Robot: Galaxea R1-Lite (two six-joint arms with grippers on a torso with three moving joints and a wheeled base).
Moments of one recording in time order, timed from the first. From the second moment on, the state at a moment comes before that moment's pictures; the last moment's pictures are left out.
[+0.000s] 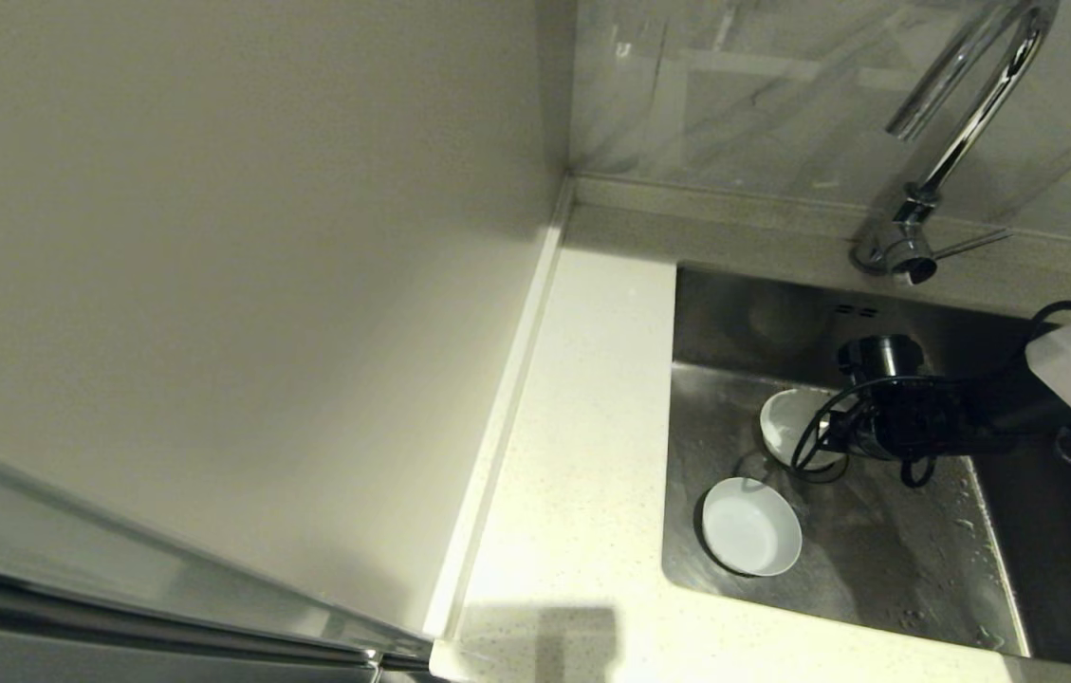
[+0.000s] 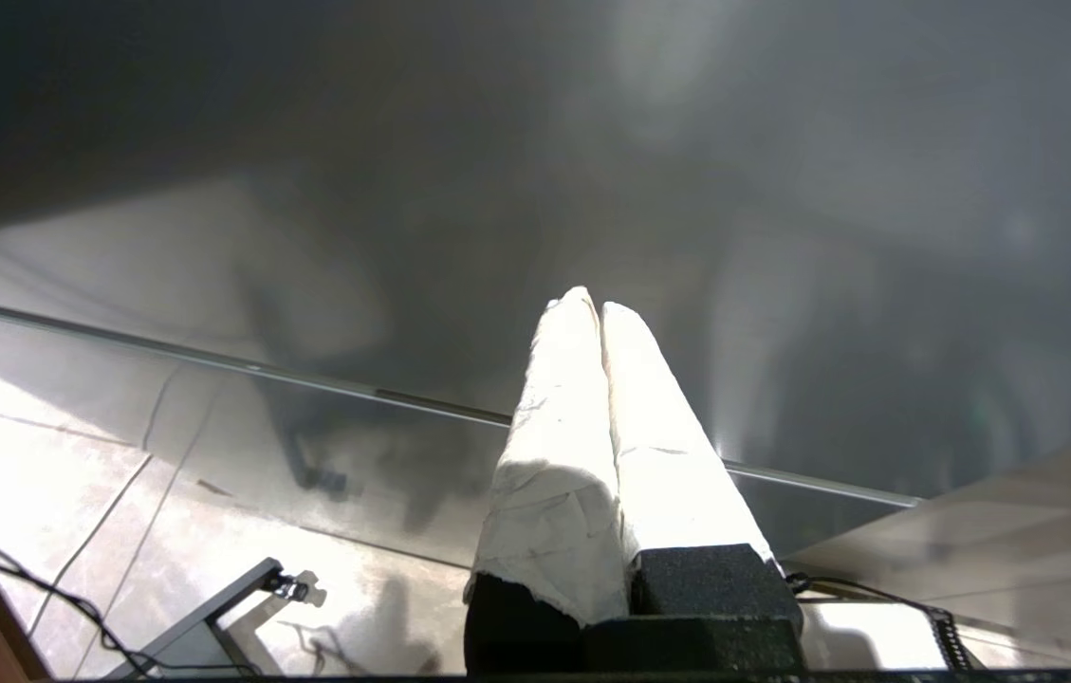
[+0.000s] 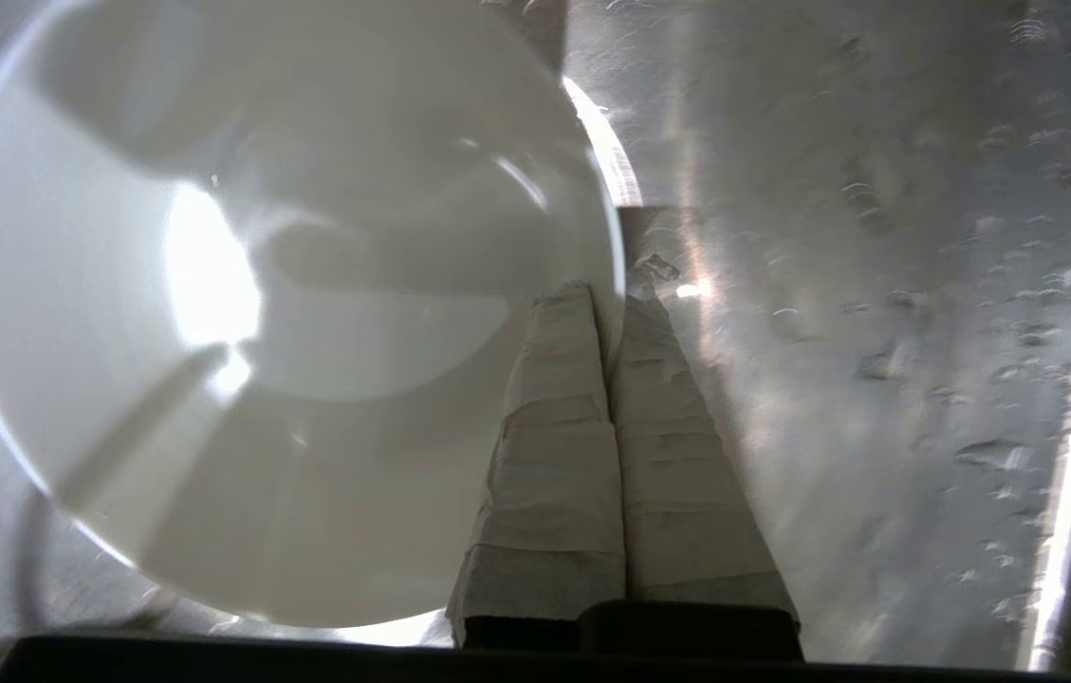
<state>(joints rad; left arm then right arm) 0.00 0.00 0.00 0.00 0.02 -0.02 -0.02 2.30 -1.37 -0.19 -0.34 0.19</state>
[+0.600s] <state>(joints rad) 0.00 0.00 0.00 0.00 0.02 -0.02 -0.13 1.88 -1.07 -0.18 -0.35 0.05</state>
